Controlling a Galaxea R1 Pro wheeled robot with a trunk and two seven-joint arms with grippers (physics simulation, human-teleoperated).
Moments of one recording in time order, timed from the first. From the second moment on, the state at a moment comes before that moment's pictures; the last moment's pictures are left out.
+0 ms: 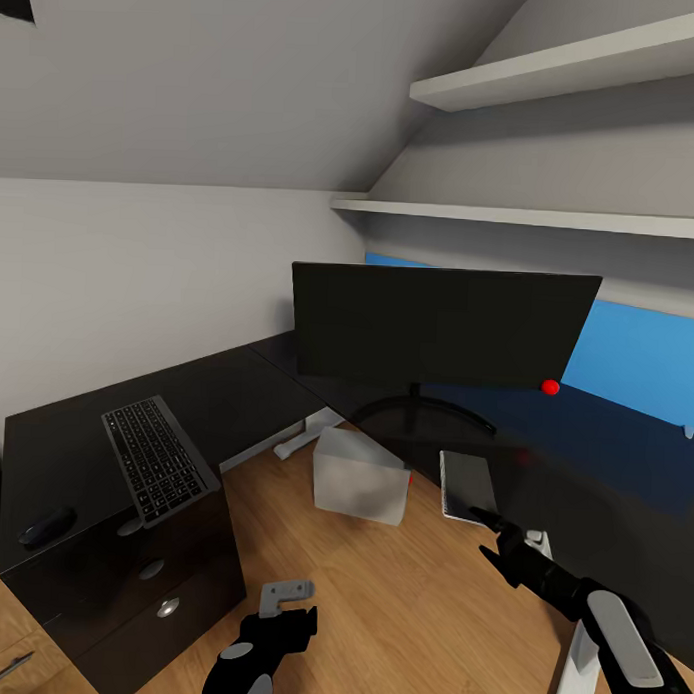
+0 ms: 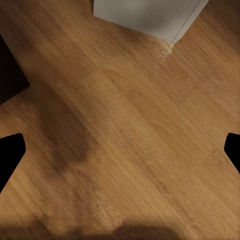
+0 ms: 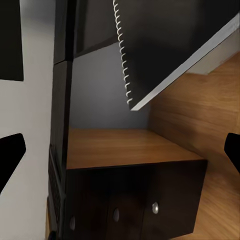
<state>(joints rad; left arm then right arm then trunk) -0.17 -0.07 -0.45 -1.18 0.50 0.39 0.45 -0.35 -0.19 -0.25 -0.99 -1.10 0.76 0.28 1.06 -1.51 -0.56</state>
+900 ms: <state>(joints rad) -0.17 -0.07 -0.46 -1.18 0.49 0.39 0.45 -0.35 -0.17 -0.25 -0.99 -1.09 0.46 0.32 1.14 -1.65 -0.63</state>
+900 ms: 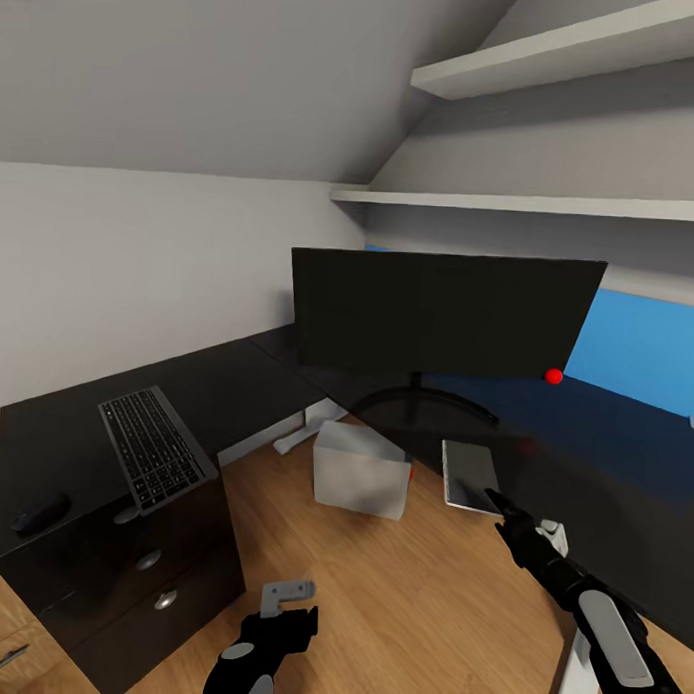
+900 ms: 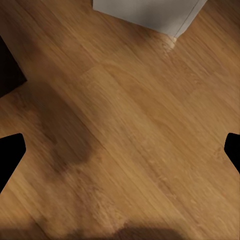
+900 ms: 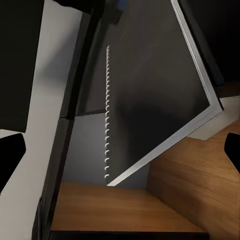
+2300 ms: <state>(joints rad) -0.17 -0.07 -0.46 -1.18 0.49 0.39 0.45 -0.35 -0.13 -0.24 -0.95 -1.33 0.48 0.32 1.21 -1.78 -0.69</state>
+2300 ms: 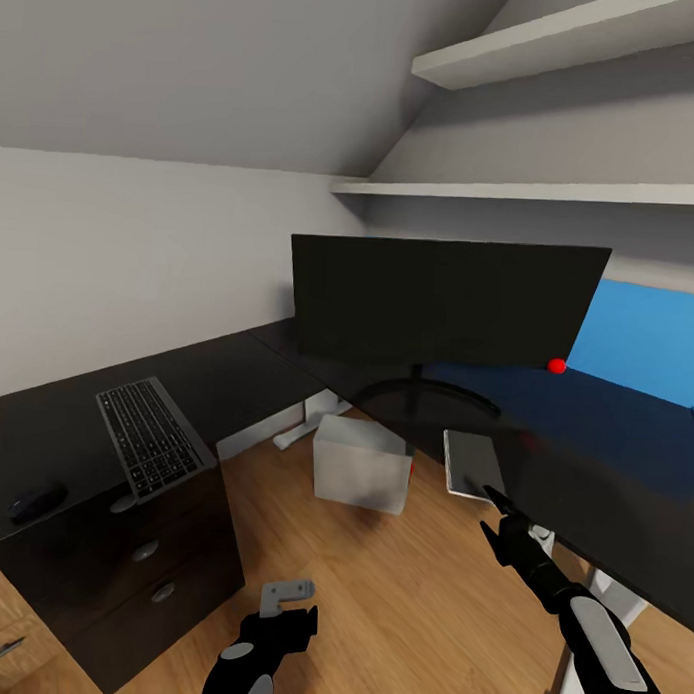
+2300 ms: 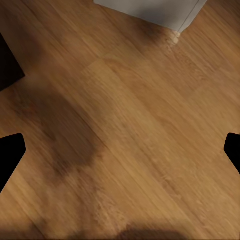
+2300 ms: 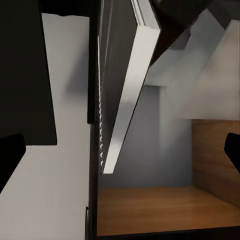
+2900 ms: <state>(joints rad) -0.17 -0.07 -0.46 -1.18 0.49 0.39 0.45 -0.35 -0.13 -0.24 -0.96 -1.33 0.49 0.32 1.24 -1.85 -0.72</state>
